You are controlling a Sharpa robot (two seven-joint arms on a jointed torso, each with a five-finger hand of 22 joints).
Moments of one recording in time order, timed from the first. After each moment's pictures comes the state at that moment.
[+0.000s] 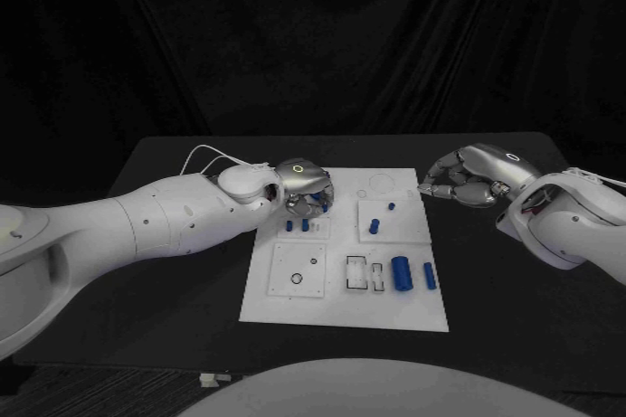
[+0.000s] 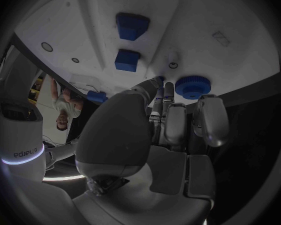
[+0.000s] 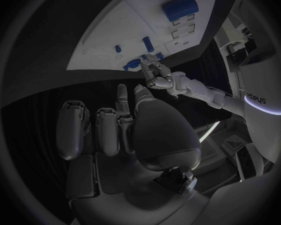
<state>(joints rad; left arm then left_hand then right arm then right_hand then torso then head) 1.20 -0.49 -0.21 1.08 -1.73 -0.32 0.22 1.47 -0.11 0.38 0.08 0.17 1.09 0.05 0.09 0.24 1.09 0.00 0.24 0.23 1.41 -0.06 1.34 1.11 0.07 1.42 0.04 1.19 1.31 1.27 -1.05 -0.21 1.64 -1.43 -0.48 0.00 1.32 0.06 -0.06 0.27 0.36 0.93 0.07 0.38 0.35 1.47 0.00 1.57 1.31 1.47 -0.07 1.46 1.31 0.05 1.47 0.04 1.35 1.31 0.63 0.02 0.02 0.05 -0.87</state>
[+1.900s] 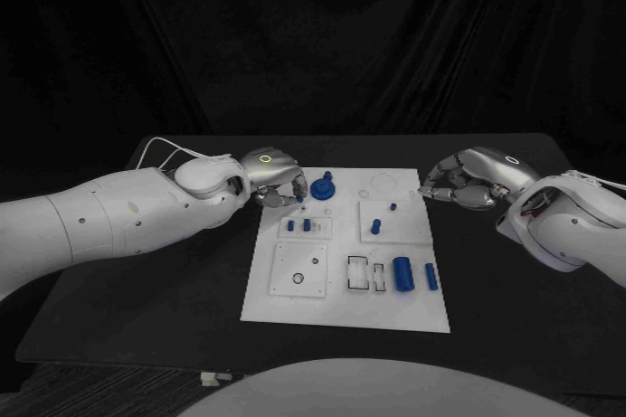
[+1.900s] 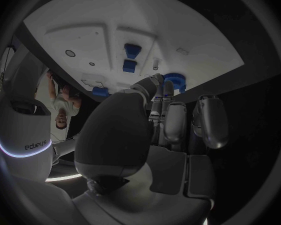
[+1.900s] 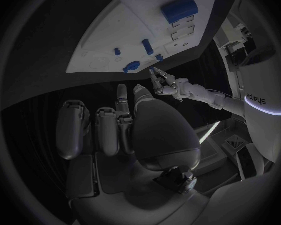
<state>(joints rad) 1.25 -0.69 -0.21 1.25 -1.73 -0.35 0.21 1.47 -0.11 0.38 0.05 0.22 1.15 0.06 0.09 0.24 1.18 0.01 0.15 0.16 1.41 -0.07 1.32 1.07 0.07 1.44 0.04 1.20 1.31 1.27 -1.05 -0.21 1.63 -1.43 -0.46 0.00 1.33 0.06 -0.05 0.27 0.36 0.93 0.07 0.38 0.35 1.47 0.00 1.57 1.31 1.47 -0.07 1.45 1.31 0.05 1.47 0.04 1.35 1.31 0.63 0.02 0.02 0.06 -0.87</state>
